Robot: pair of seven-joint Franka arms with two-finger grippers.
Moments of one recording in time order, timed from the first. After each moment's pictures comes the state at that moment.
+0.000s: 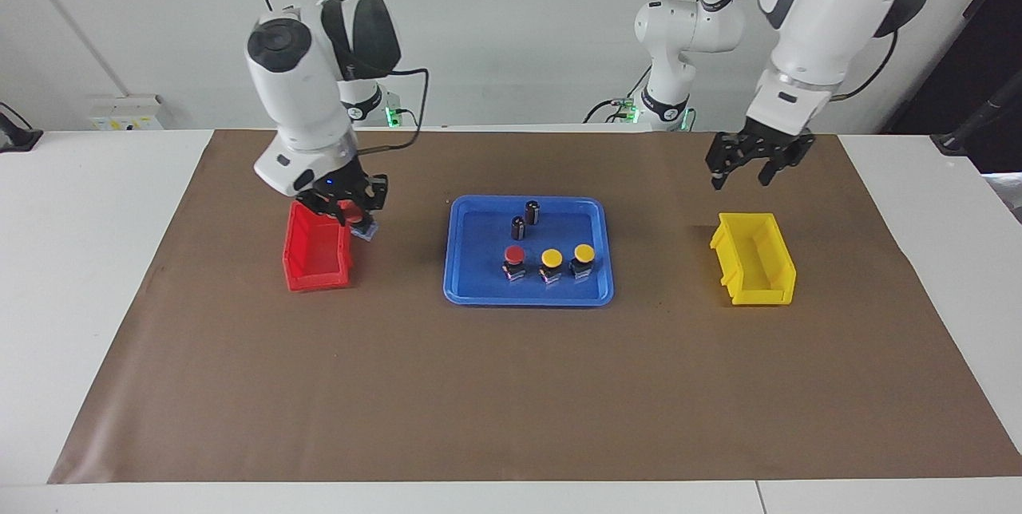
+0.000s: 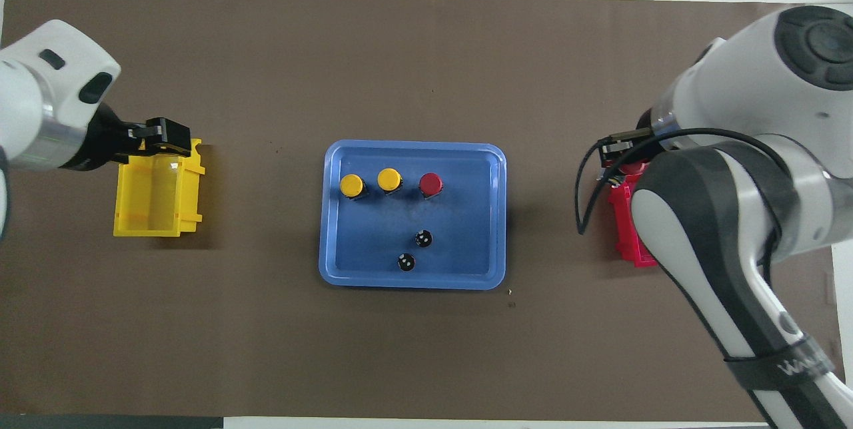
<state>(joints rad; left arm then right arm) -0.31 -0.06 -0.01 -1.81 -0.01 1.83 -0.36 0.16 -0.01 -0.02 -1.89 0.00 1.82 0.02</state>
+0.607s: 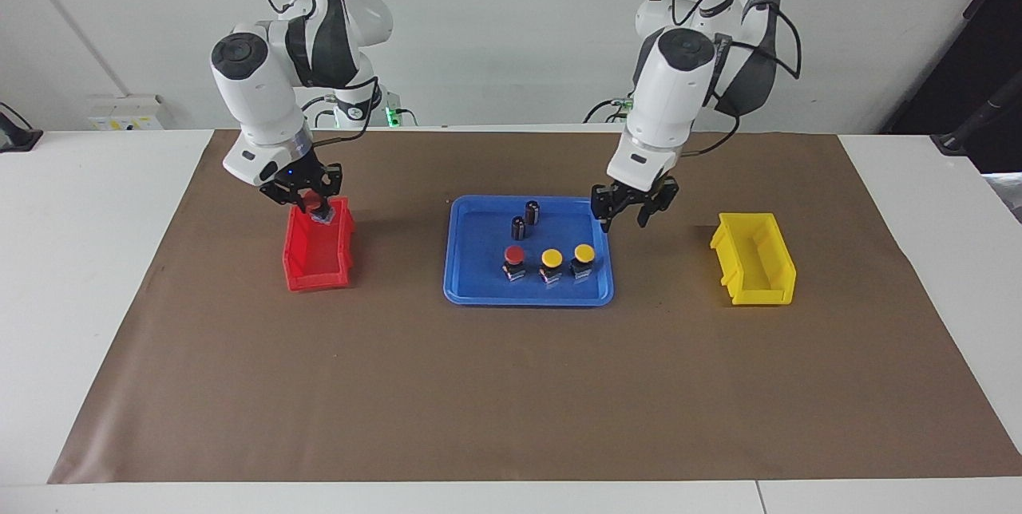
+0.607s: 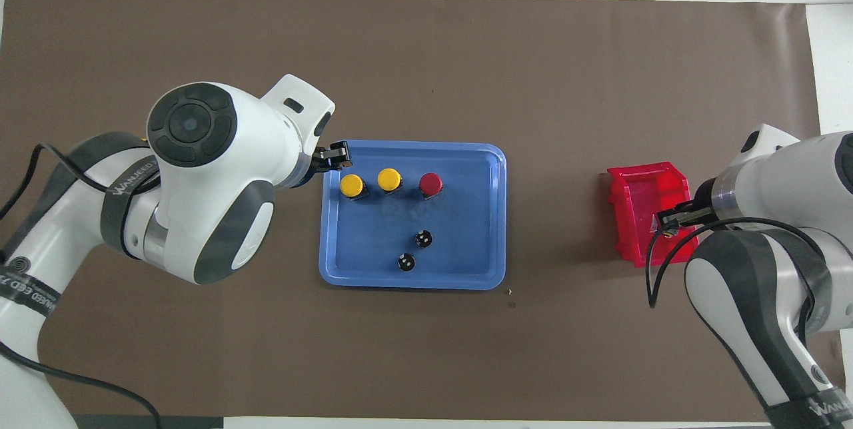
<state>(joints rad) -0.53 0.13 -0.02 -1.89 -0.01 2.11 -0.63 0.04 -0.15 -0.02 -2.26 -0.05 2.08 -0.20</state>
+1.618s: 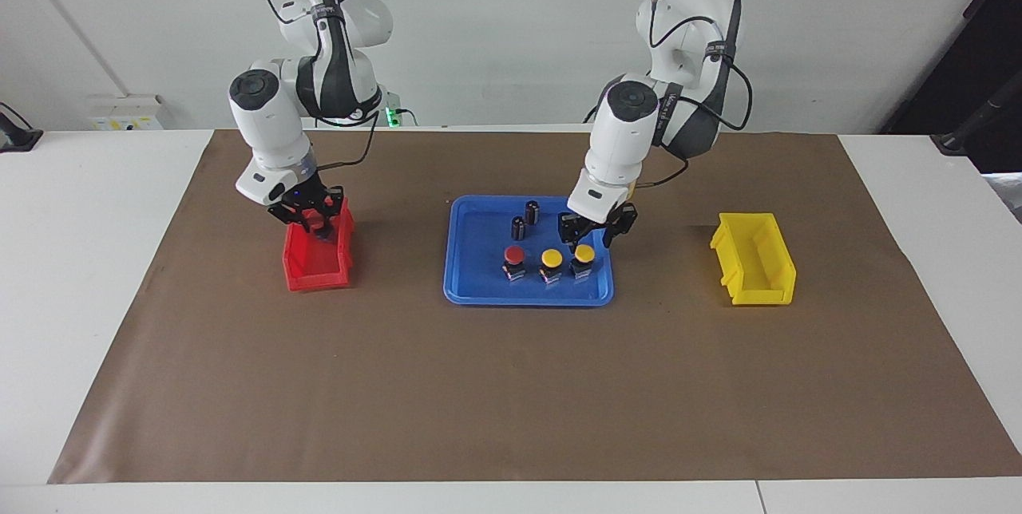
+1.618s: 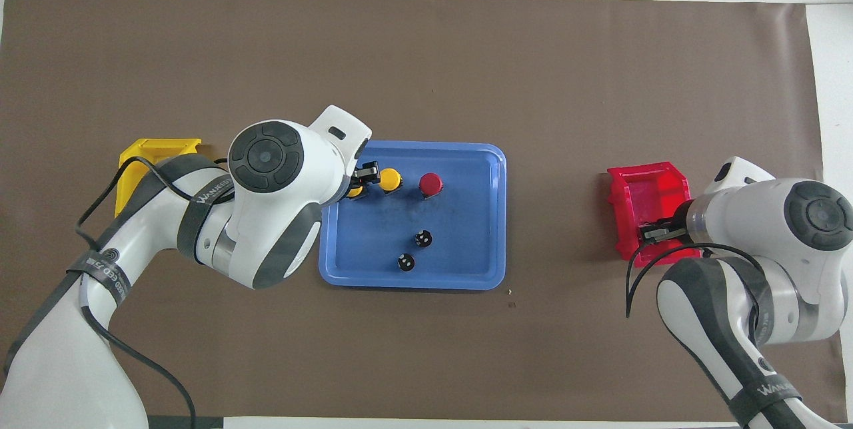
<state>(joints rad) -0.57 0.18 -0.02 -1.99 -0.01 2.25 -0.68 0.03 -0.12 -0.01 -2.46 -0.05 2.36 -0.18</state>
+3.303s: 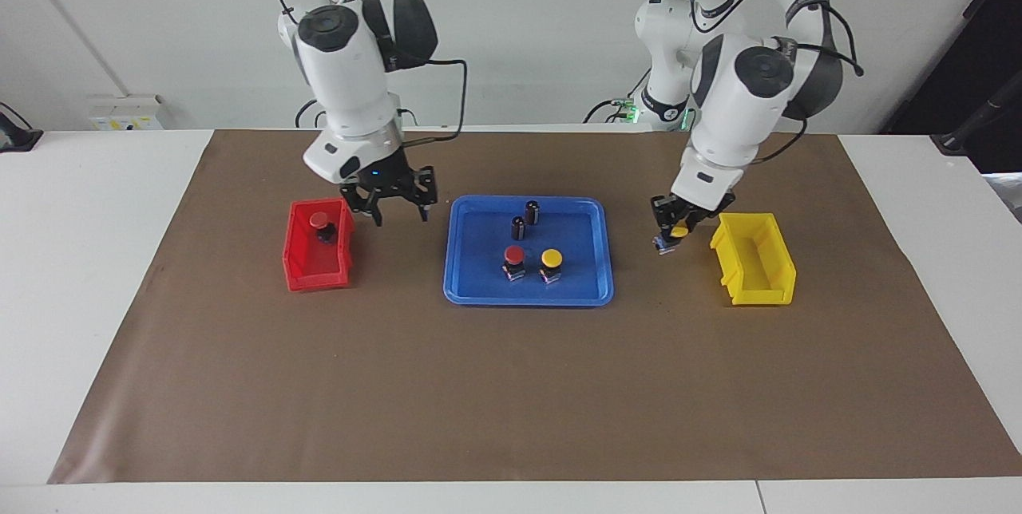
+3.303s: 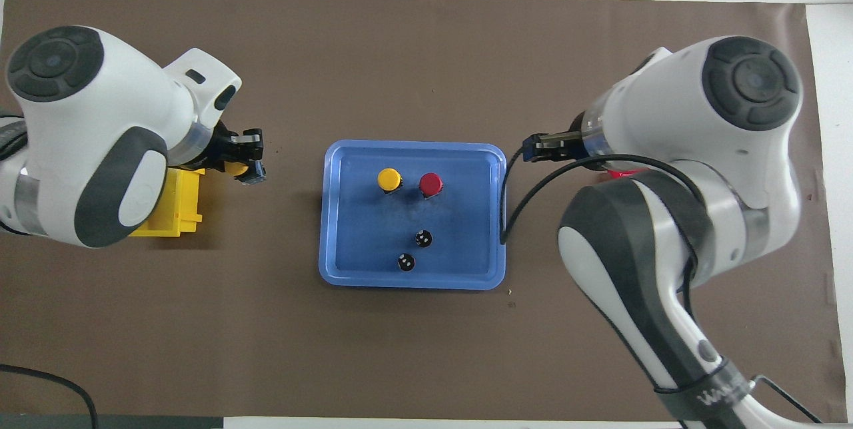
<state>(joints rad) -0.30 0.08 0.03 -1.84 -0.01 1.86 -0.29 0.41 0.16 0.00 -1.70 0.05 1.96 0.40</state>
